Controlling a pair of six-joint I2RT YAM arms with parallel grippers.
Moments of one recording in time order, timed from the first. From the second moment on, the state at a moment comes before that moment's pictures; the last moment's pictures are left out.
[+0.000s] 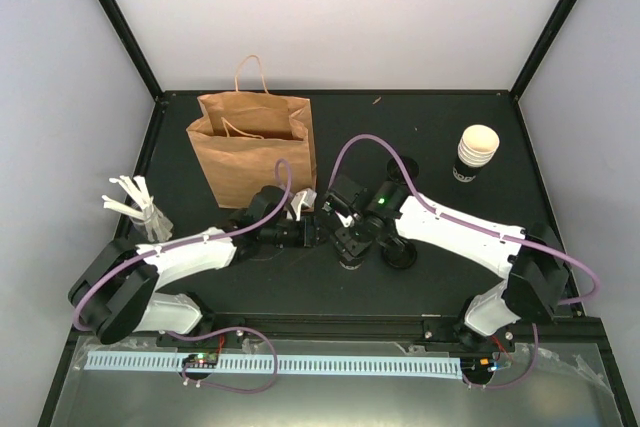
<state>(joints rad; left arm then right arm) -0.71 1.31 0.53 0.17 0.53 -0.81 0.99 1.52 1.21 -1.00 0.06 0.25</state>
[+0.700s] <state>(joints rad) -0.71 1.32 0.53 0.17 0.54 -0.81 1.01 1.52 1.19 -0.98 0.09 0.27</state>
